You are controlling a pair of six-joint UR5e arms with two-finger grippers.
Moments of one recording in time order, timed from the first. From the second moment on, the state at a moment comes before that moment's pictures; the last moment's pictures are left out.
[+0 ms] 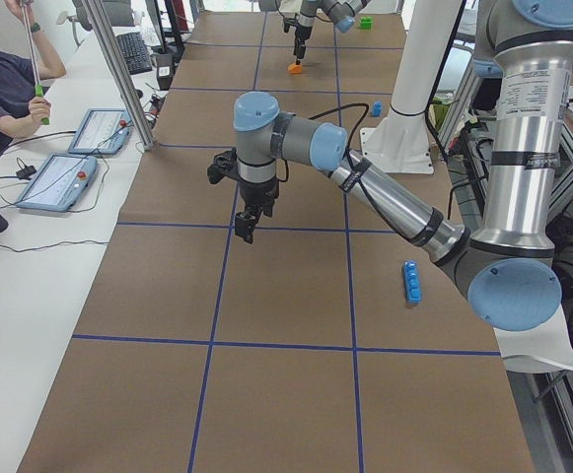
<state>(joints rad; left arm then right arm) -1.40 -1.61 -2.14 -1.19 -2.26 0.15 0.80 -1.85 1.78 -0.73 1.92 0.87</state>
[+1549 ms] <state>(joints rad) -1.43 -1.59 -2.07 -1.21 -2.27 0.16 0.79 -1.63 1.78 -0.86 1.95 0.90</state>
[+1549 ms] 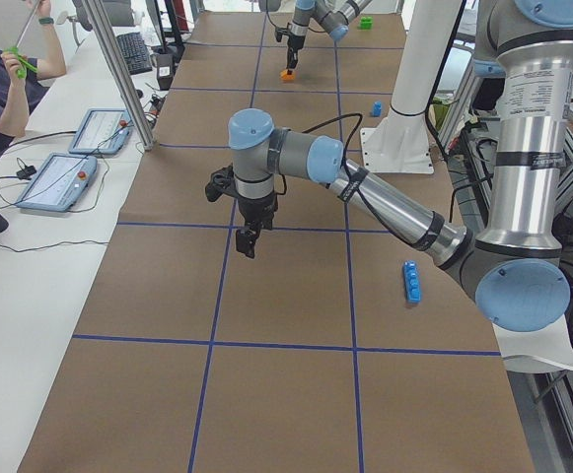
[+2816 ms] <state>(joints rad) -1.62 -1.50 -1.82 -1.49 -2.33 0.32 0.60 -0.96 1.88 -1.64 1.90 1.20</state>
